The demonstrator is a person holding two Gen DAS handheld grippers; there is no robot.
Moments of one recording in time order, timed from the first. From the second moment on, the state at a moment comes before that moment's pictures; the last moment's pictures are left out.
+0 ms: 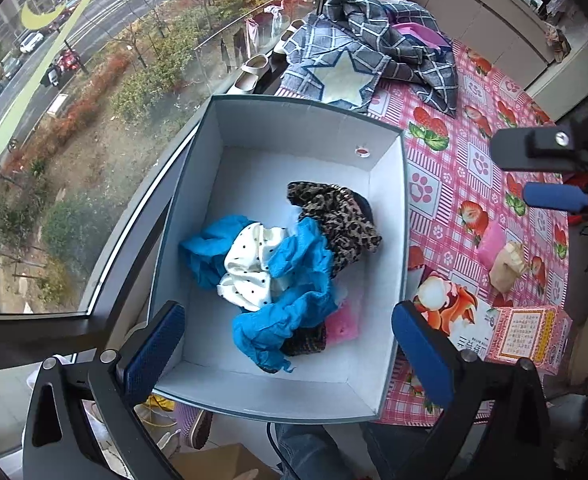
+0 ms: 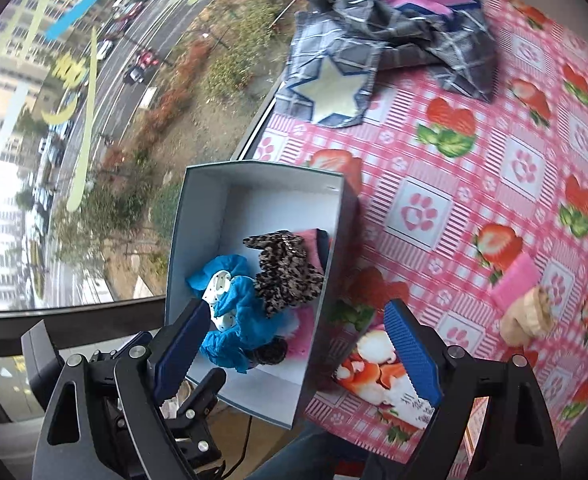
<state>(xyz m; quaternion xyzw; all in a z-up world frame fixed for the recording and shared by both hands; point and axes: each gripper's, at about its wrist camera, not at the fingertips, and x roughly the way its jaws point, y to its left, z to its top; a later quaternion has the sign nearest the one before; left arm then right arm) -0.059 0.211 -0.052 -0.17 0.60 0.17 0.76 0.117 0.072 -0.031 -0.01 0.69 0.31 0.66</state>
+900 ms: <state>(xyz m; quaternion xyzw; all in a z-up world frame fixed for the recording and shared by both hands) 0.072 0.048 -0.075 -0.05 0.67 -0.05 0.74 0.138 -0.180 -0.005 0.24 0.70 0.16 0.66</state>
